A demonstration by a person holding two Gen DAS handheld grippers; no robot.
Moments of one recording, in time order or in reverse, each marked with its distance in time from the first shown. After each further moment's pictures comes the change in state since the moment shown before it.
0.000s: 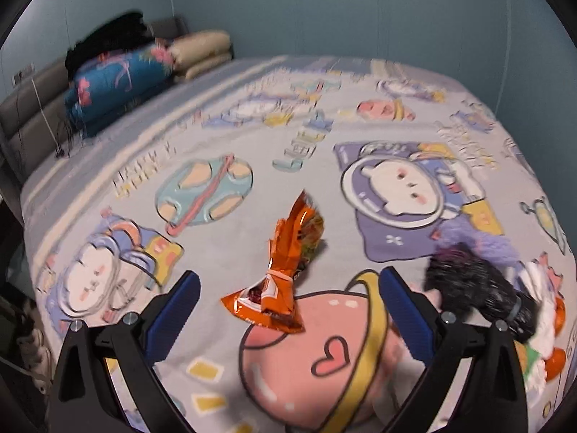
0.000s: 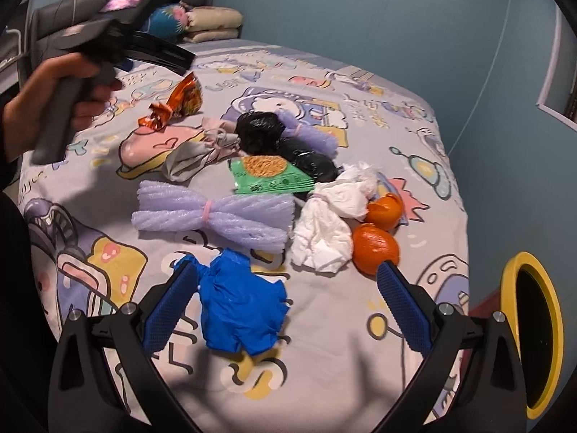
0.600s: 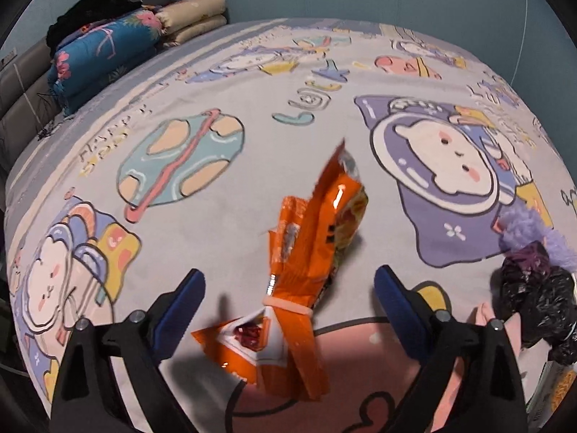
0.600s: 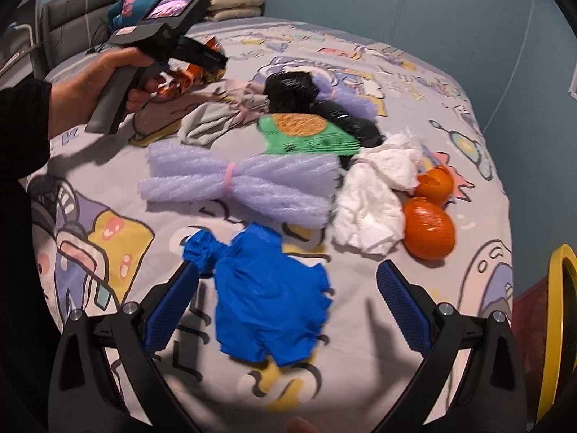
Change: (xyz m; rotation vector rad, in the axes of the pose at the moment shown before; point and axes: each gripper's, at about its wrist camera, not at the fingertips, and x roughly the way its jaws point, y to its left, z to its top) left arm 0.101 0.006 0.001 0.013 0.128 -0.015; right arm 0.038 0.014 -0.012 -0.029 0.084 0.112
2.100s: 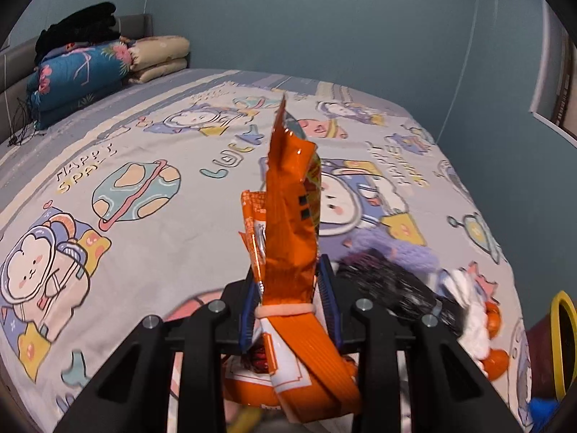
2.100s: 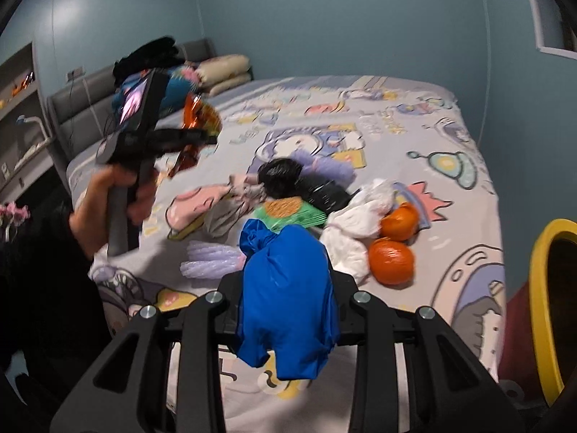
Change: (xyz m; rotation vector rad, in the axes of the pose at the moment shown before) left arm -0.135 -0.044 -0.043 -0.023 -0.236 -0.267; right arm -0.099 -0.068 0.007 0.275 -0.271 0.115
